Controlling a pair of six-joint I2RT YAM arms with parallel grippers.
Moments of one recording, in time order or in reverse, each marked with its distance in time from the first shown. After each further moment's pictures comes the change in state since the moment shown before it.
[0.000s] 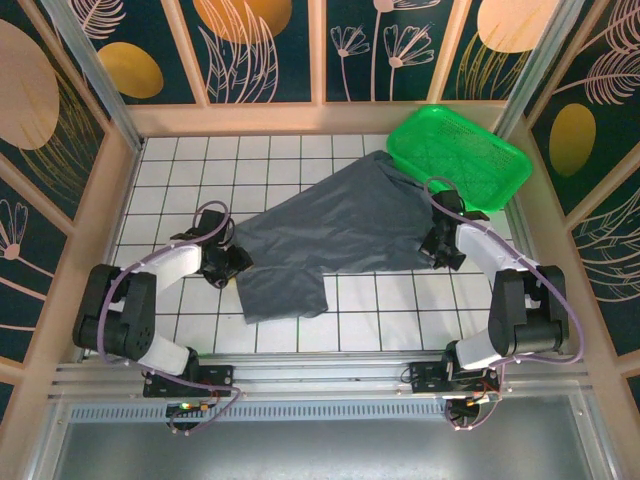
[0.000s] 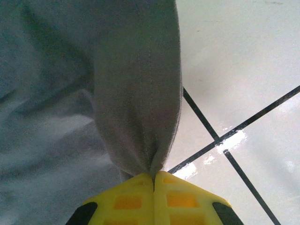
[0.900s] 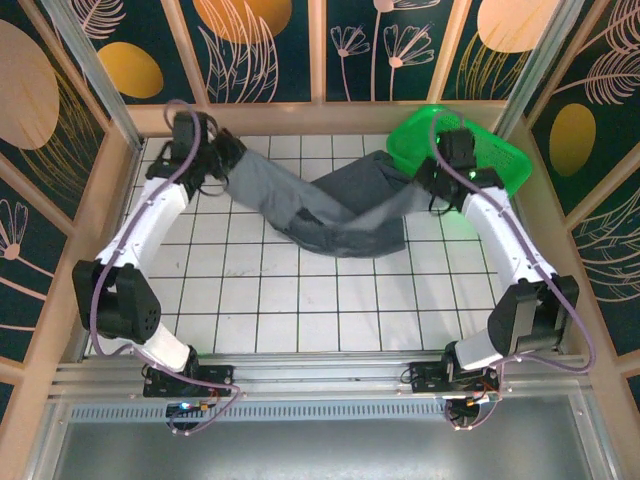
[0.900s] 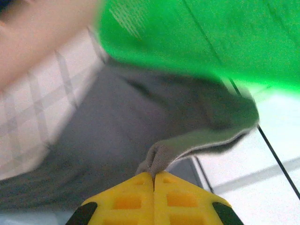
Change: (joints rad) left arm 0.058 0.094 0.789 0.047 0.050 -0.173; right arm 0.051 0.024 0.544 0.074 -0.083 -0.078
